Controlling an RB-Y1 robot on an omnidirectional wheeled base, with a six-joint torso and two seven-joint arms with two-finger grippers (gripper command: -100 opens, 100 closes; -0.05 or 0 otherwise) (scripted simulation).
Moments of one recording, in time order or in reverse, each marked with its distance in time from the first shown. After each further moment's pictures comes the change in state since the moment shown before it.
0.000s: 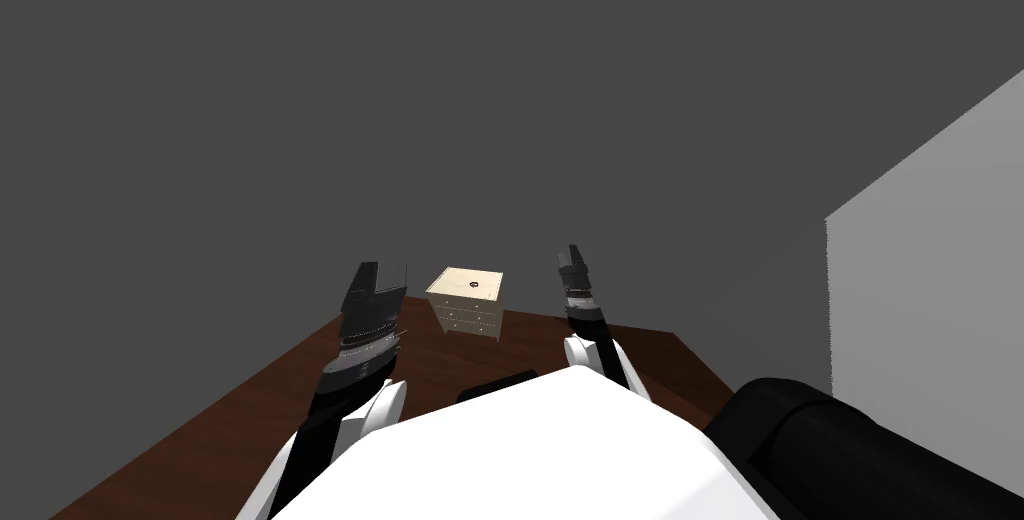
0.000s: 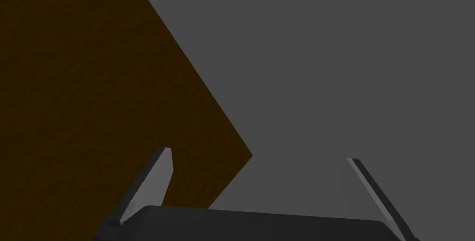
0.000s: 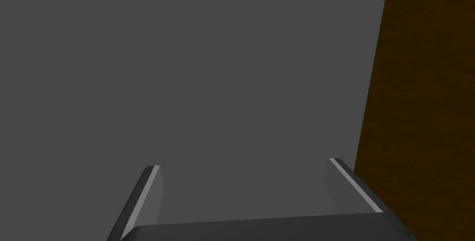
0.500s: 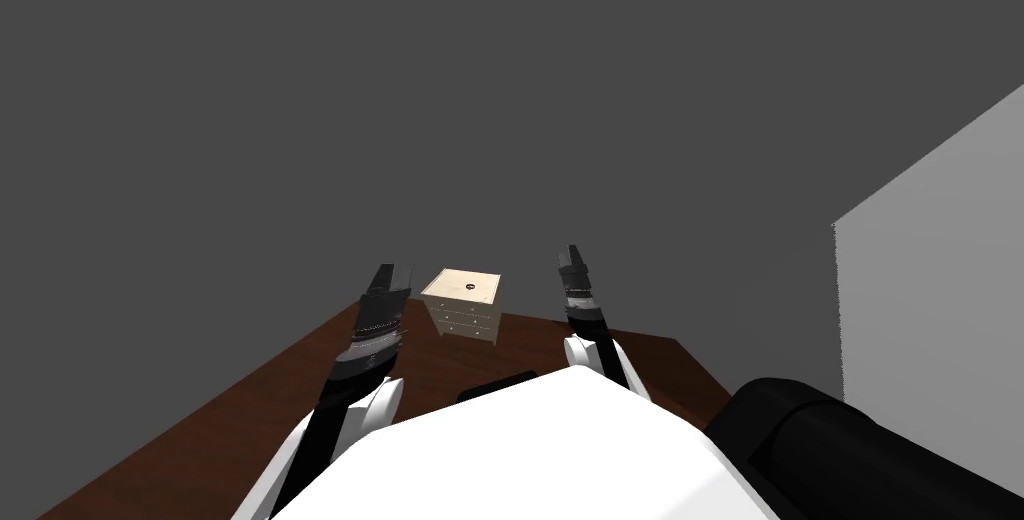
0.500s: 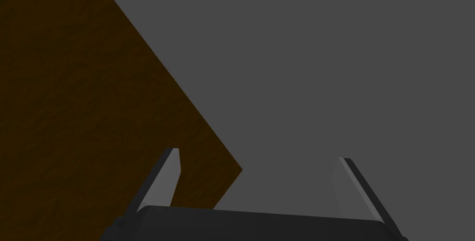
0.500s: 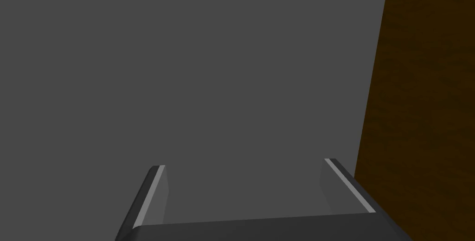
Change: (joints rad) left arm -0.051 0.072 0.034 0.098 0.014 0.014 0.002; right arm 0.000 0.000 0.000 0.000 0.000 0.000 0.000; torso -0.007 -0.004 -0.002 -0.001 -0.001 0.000
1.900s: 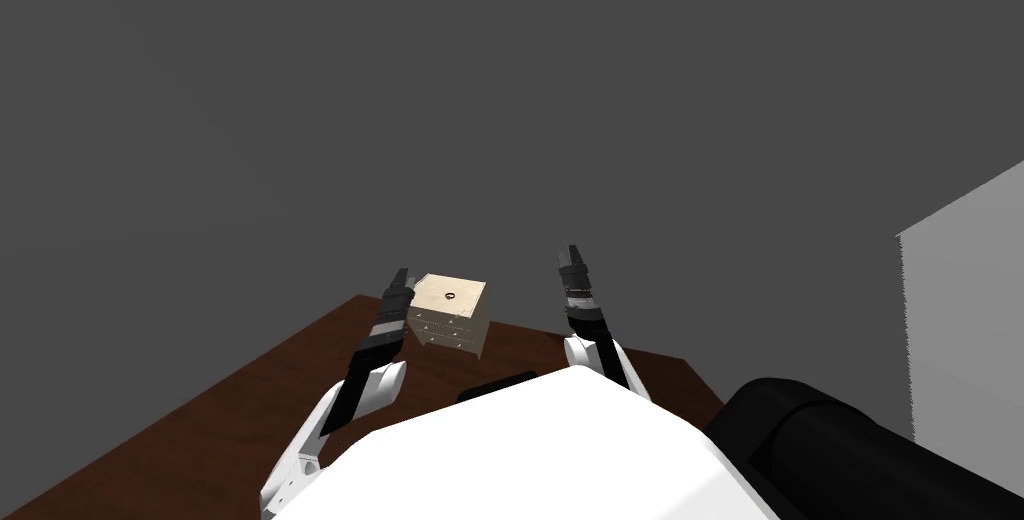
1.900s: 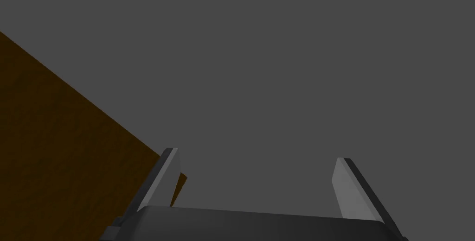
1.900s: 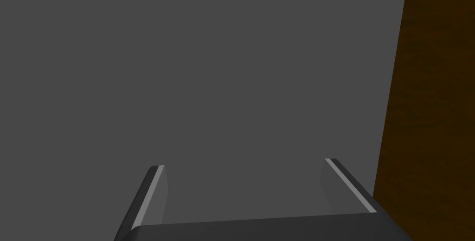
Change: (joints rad) left arm -0.180 0.040 0.107 0.339 0.049 0.099 0.007; right arm 0.000 0.000 0.000 0.000 0.000 0.000 0.000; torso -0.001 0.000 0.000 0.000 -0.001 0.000
